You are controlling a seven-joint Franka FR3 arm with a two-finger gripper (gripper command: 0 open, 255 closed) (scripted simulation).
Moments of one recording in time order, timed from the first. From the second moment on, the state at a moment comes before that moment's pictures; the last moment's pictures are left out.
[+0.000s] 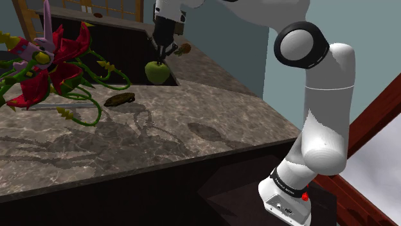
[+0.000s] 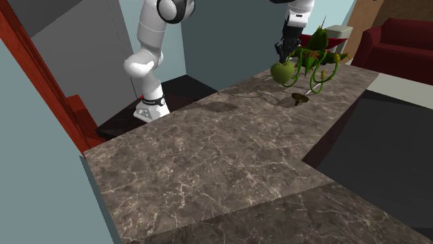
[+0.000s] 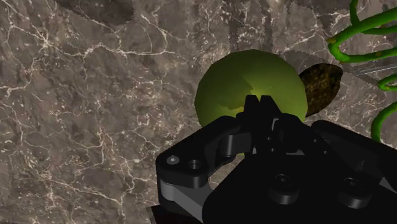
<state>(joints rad) 0.12 0.46 0.05 -1.15 0.15 1.56 0.87</state>
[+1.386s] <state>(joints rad) 0.12 0.45 0.05 -1.46 0.15 1.85 0.83</state>
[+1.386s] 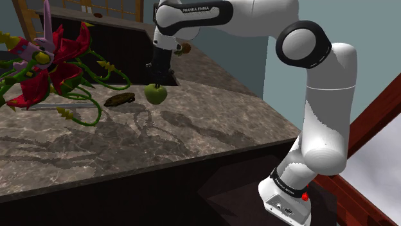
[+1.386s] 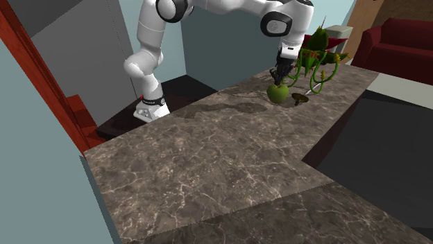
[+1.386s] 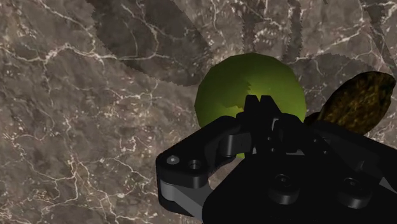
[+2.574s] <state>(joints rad) 0.12 0.46 0.05 -1.50 0.15 1.90 0.82</state>
